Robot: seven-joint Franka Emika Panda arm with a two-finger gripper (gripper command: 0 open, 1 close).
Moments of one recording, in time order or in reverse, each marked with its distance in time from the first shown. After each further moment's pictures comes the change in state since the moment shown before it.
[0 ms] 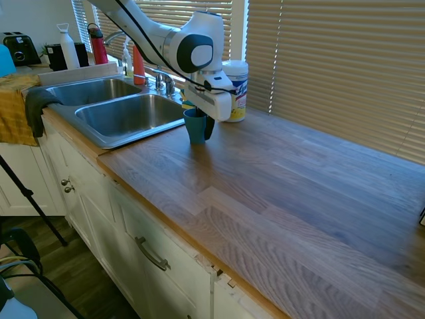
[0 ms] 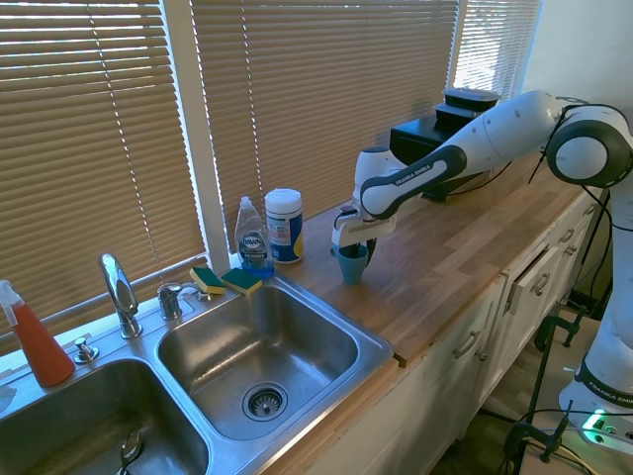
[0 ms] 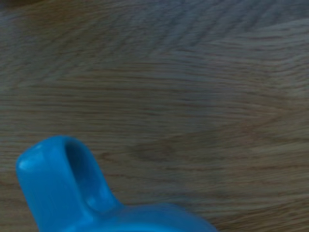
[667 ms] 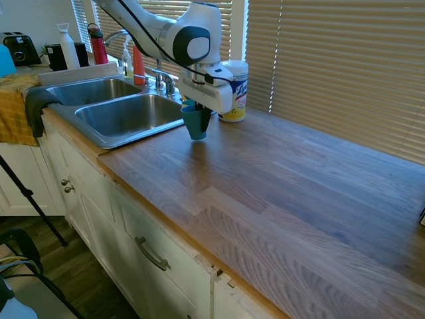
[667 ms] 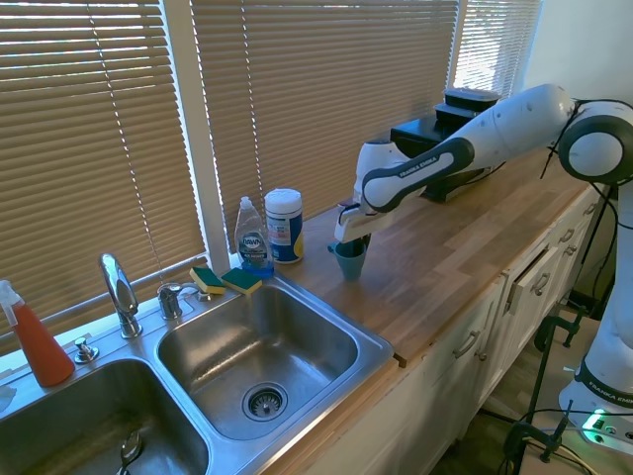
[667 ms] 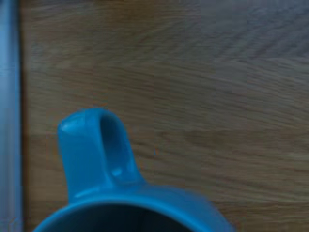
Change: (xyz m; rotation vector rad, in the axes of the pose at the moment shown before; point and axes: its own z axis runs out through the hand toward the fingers) arm -0.029 -0.003 -0.039 0.061 0.002 -0.213
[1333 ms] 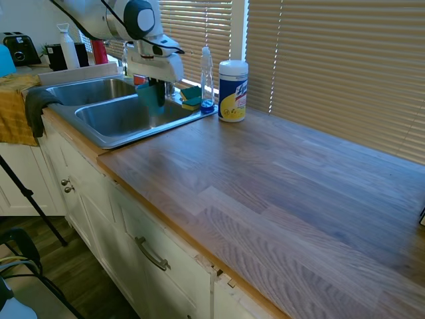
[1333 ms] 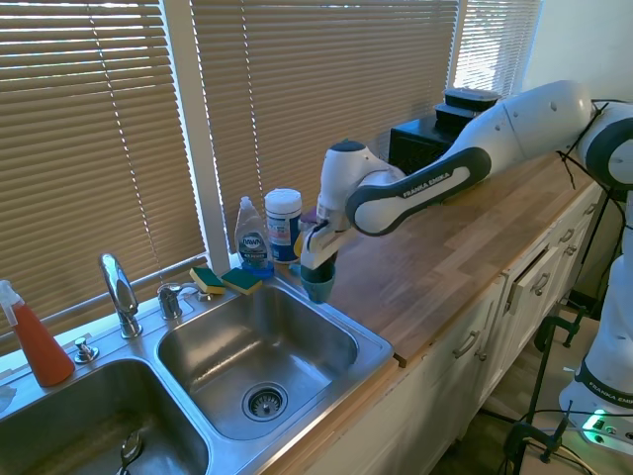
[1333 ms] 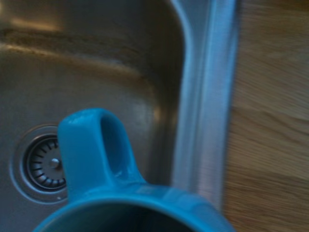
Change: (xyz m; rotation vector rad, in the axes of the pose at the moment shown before) arm -0.161 -0.104 -0.015 0.008 0.070 -0.221
